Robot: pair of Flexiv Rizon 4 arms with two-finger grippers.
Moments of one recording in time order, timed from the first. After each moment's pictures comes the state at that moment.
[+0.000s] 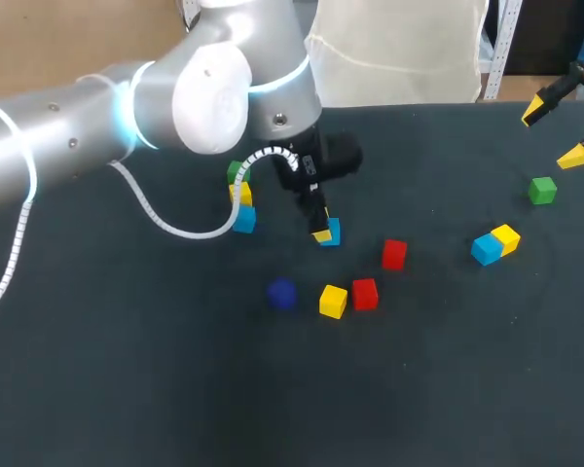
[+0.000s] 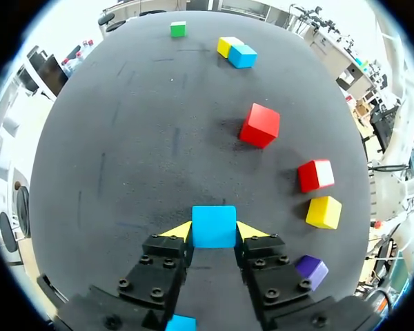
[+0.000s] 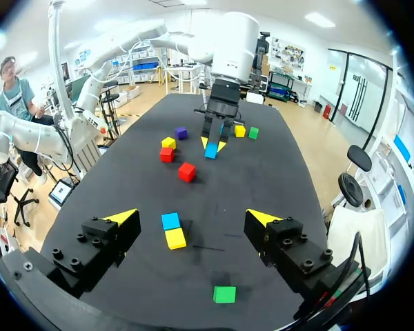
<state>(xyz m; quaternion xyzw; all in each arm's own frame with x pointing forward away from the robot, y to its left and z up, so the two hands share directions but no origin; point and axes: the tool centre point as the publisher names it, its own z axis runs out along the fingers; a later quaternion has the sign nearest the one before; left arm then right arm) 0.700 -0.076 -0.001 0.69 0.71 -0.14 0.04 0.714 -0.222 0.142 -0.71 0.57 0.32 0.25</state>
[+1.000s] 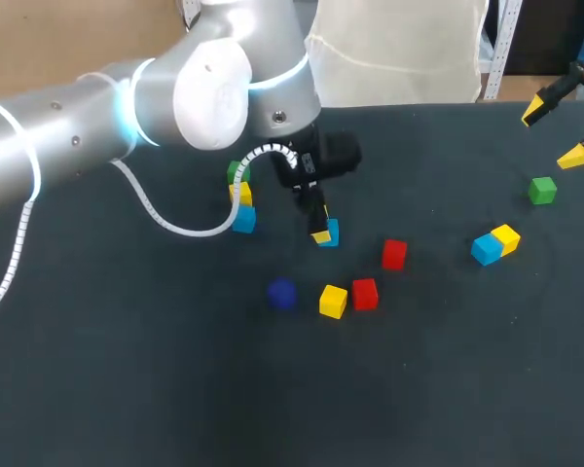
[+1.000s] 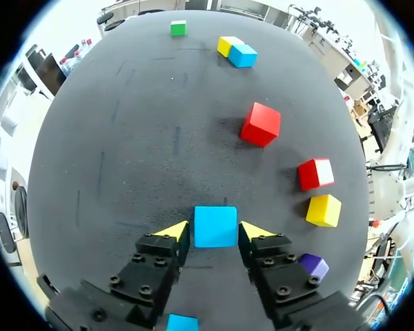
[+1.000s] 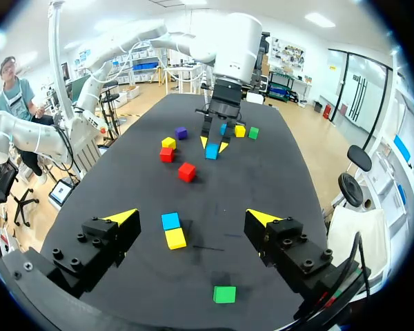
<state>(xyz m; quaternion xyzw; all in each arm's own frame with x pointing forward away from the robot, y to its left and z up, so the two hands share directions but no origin) 0.701 -0.075 -0.002 0.69 0.71 -0.15 0.03 0.714 -0.222 0.142 -0.71 0.57 0.32 0.25</state>
